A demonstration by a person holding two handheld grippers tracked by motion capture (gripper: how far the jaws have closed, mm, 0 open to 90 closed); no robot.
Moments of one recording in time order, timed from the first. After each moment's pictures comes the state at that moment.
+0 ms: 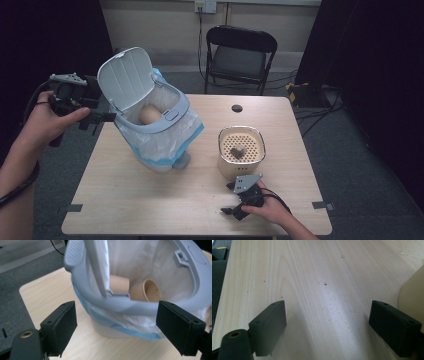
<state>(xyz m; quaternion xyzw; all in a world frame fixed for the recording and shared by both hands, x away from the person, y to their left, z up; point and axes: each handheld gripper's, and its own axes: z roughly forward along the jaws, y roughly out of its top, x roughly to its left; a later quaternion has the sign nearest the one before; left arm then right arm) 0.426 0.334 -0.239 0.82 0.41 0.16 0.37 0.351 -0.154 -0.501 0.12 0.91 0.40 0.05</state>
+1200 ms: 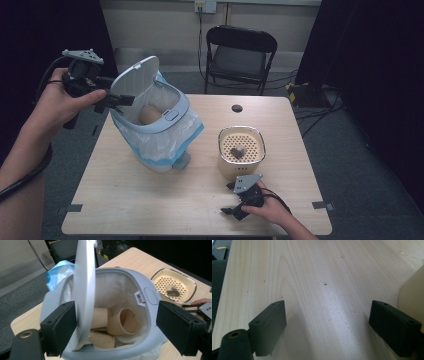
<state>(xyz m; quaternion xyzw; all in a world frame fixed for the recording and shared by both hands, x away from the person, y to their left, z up) 0.420 0.272 -0.186 0.83 0.35 0.16 0.41 0.350 -0.154 -0.501 0.12 0.91 0.40 0.05</state>
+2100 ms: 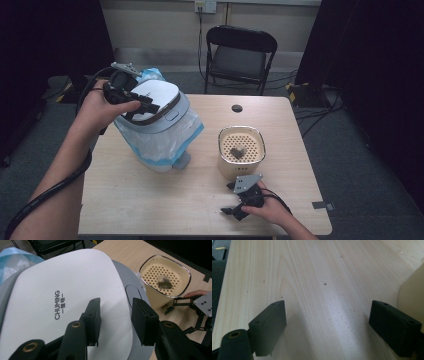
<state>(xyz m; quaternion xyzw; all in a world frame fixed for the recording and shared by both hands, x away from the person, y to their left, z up) 0.441 0.217 -0.222 0.86 0.35 0.12 0.36 0.349 -0.154 -0.501 0.12 0.91 0.40 0.05</state>
